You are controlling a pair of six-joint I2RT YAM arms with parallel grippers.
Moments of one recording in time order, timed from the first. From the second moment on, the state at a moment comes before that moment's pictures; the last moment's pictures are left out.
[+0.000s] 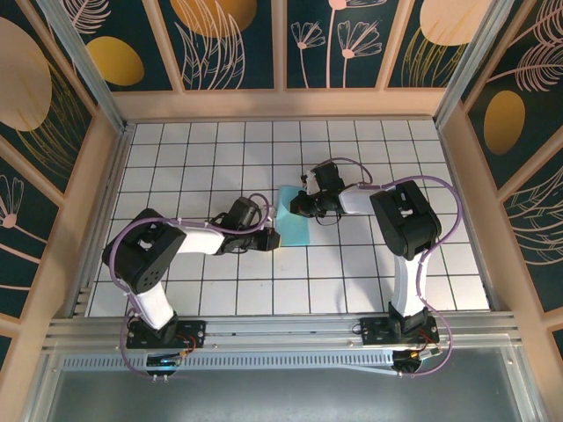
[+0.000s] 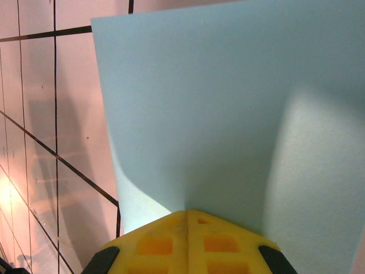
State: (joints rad) left arm -0.66 1.76 0.70 0.19 0.45 -0.52; right arm 0.48 1.99 1.08 -0.04 -0.54 0.54
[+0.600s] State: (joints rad) left arm -0.67 1.66 0.79 0.03 0.44 -0.47; right arm 0.48 1.99 1.08 -0.04 -0.54 0.54
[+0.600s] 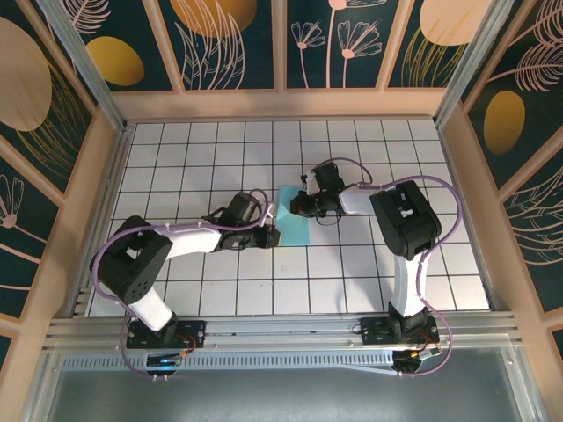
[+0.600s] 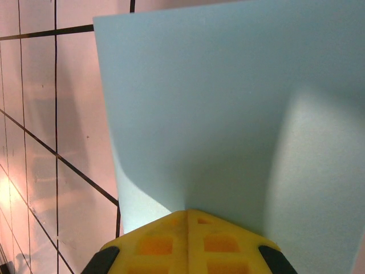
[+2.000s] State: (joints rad) left arm -0.61 1.83 0.82 0.15 0.38 -0.54; right arm 0.47 1.70 0.95 -0.13 -0.55 0.54
